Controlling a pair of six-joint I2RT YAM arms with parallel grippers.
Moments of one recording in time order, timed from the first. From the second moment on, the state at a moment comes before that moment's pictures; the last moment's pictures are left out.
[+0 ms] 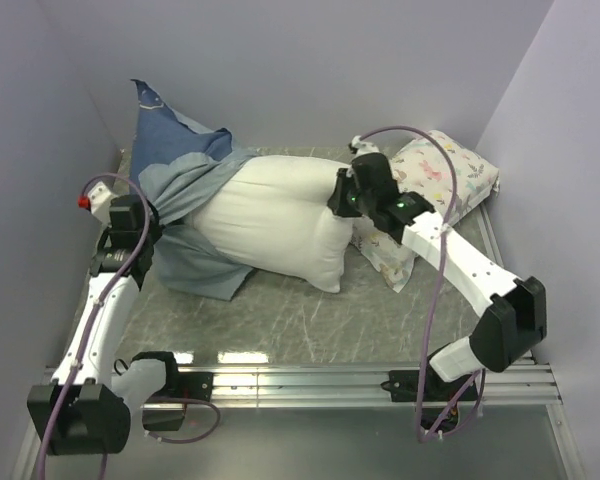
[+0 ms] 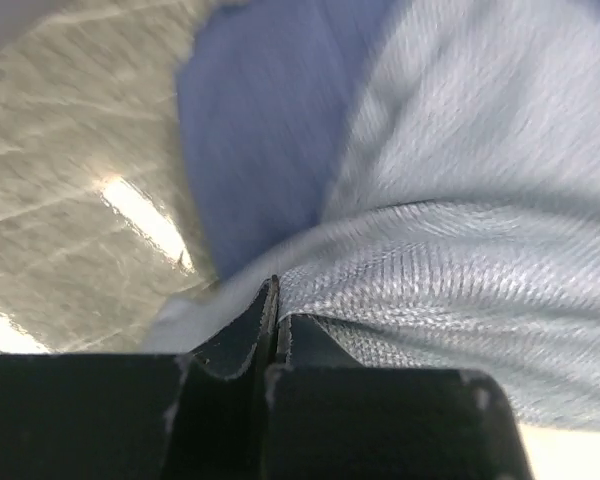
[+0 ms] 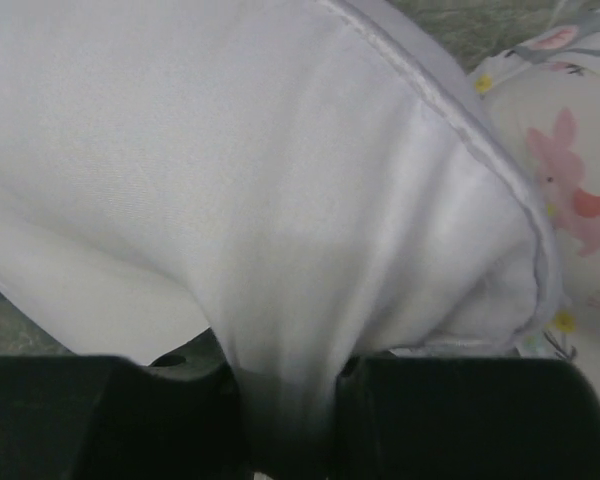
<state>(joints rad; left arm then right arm) -0.01 1.03 0.86 -0.41 -0.41 -0.72 0.56 1.48 1.32 -0.43 0.10 0.43</state>
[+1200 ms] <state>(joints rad) -0.10 0.94 0.87 -0.39 -0.23 -0.64 1.11 1.84 1.47 -0.41 0.53 0.18</state>
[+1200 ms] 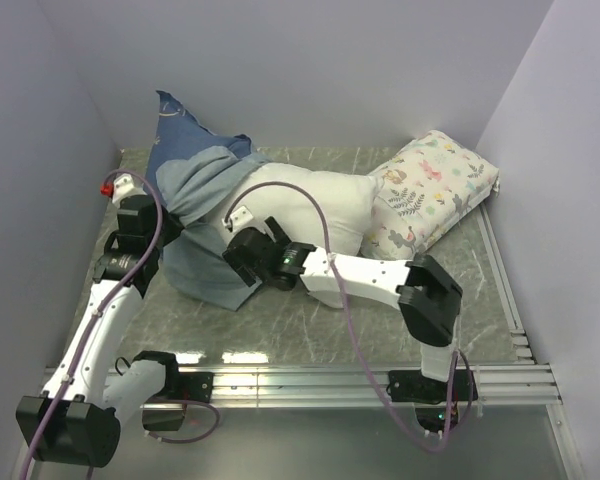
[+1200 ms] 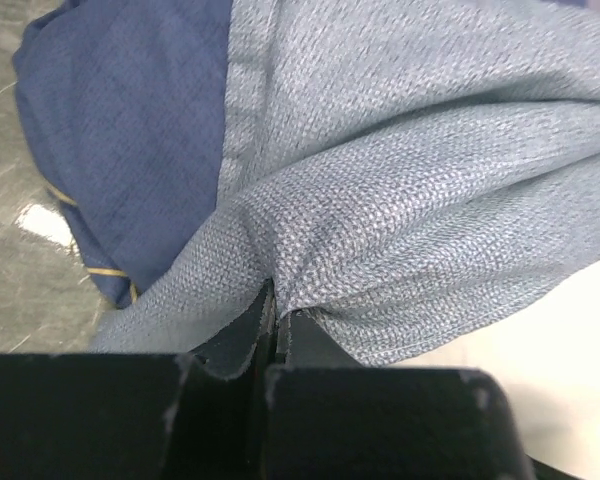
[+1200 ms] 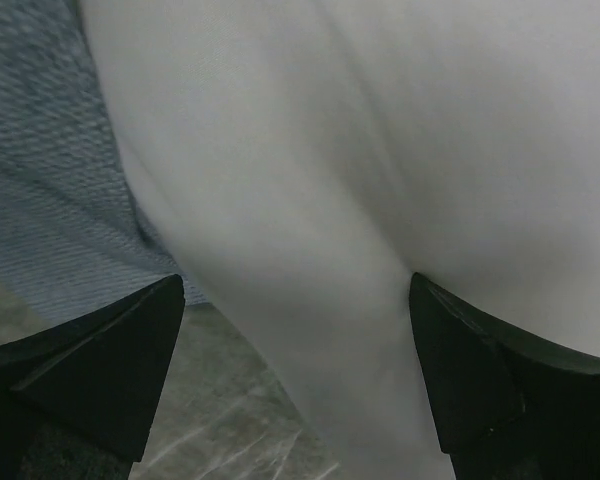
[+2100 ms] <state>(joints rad) 0.26 1.17 1.05 -0.39 0.17 -0.64 1.05 1.53 1.68 -0.70 0.51 0.28</state>
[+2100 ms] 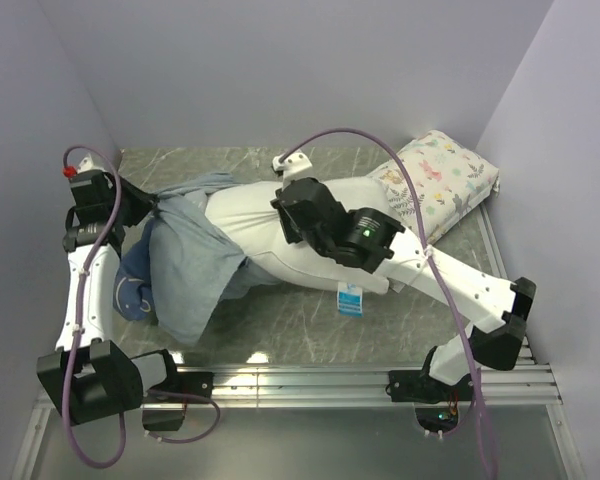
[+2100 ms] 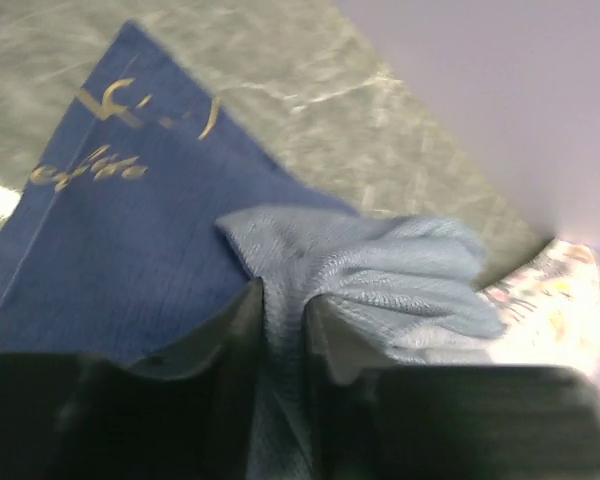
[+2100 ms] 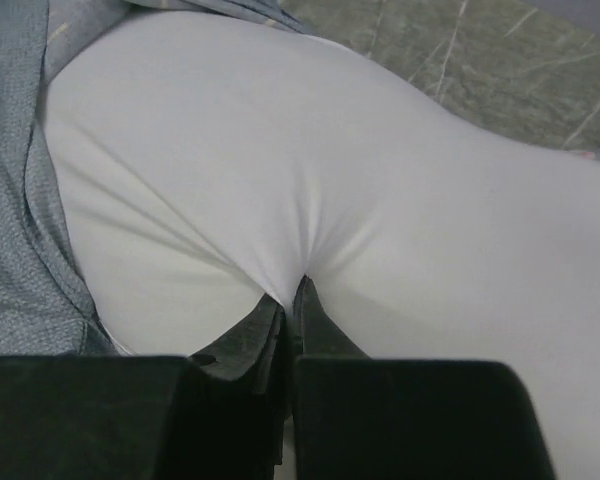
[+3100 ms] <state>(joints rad) -0.59 0.89 1.01 -0.54 -0.18 -0.53 0.78 1.64 1.70 -0.70 0.06 0.41</state>
